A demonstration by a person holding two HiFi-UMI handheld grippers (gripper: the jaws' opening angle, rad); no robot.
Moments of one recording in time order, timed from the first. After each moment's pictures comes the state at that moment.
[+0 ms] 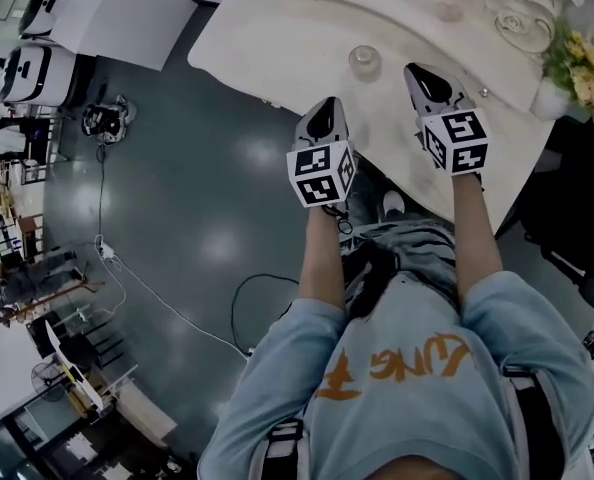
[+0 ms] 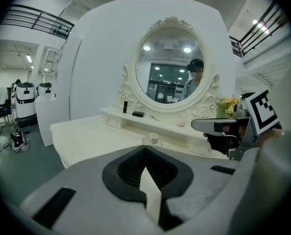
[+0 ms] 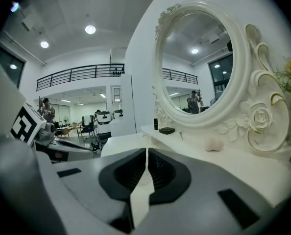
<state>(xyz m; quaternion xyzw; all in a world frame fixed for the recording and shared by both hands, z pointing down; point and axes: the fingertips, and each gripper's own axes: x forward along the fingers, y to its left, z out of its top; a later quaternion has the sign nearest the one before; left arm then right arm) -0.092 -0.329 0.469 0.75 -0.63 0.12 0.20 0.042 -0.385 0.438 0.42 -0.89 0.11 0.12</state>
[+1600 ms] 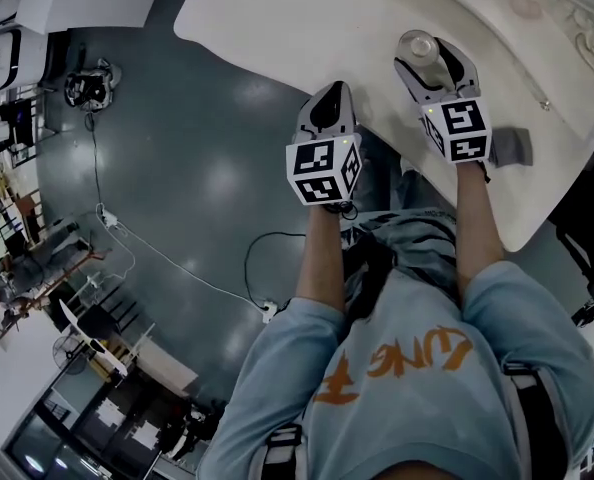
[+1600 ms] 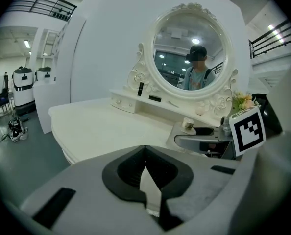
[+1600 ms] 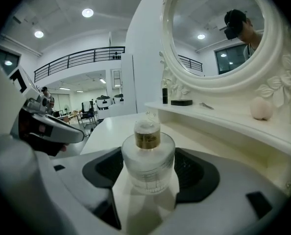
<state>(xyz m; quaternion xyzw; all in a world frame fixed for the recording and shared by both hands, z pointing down) -0.184 -0.377 0.548 0.73 -0.60 0.15 0.27 -0.068 -0.446 0.563 0.40 -0.88 0.13 0.20</state>
